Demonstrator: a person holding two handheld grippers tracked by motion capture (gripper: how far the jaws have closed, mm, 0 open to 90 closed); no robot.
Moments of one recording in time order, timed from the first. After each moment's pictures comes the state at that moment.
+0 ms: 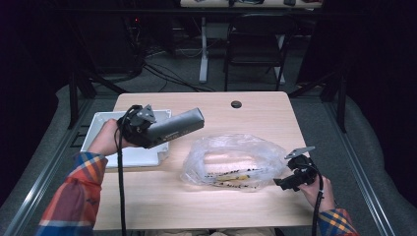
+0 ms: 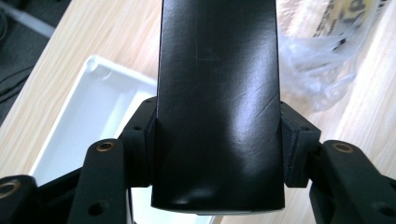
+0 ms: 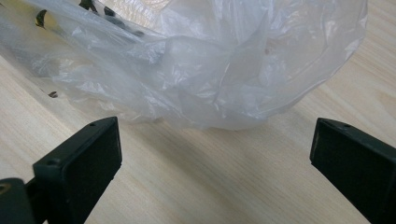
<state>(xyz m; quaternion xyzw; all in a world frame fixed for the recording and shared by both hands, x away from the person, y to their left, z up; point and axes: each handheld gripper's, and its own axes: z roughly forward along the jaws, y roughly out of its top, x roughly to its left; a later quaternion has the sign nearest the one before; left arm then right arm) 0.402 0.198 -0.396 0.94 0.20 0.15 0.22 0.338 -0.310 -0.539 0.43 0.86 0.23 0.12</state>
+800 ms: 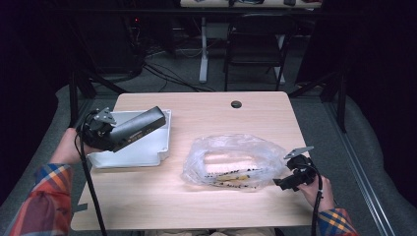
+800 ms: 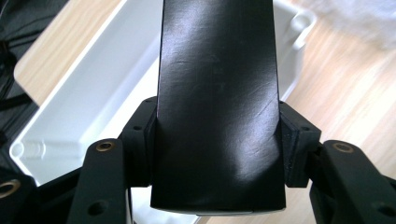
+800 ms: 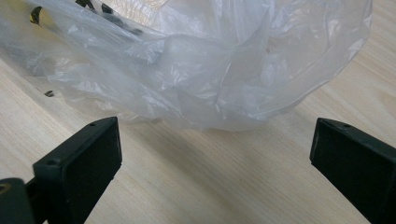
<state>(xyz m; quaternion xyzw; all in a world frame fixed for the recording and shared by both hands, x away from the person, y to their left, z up) 0.397 0.296 -0.419 0.92 0.30 0.17 0.21 0.339 -0.308 -0.540 0.43 0.86 0.23 0.13</state>
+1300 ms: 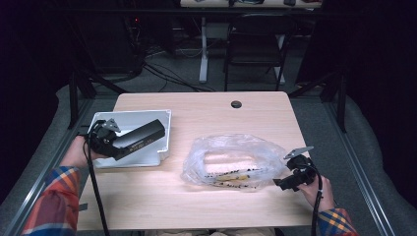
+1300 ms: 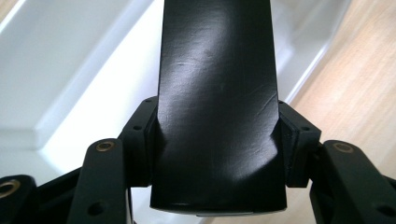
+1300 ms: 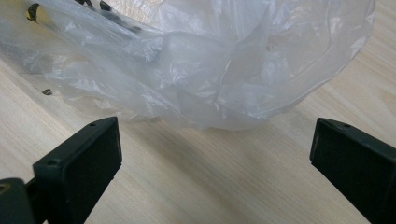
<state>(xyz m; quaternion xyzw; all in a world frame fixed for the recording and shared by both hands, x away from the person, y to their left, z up) 0.417 0.305 -0.474 0.92 0.30 0.13 0.20 0.339 -0.308 -0.541 0.43 0.86 0.23 0.13</state>
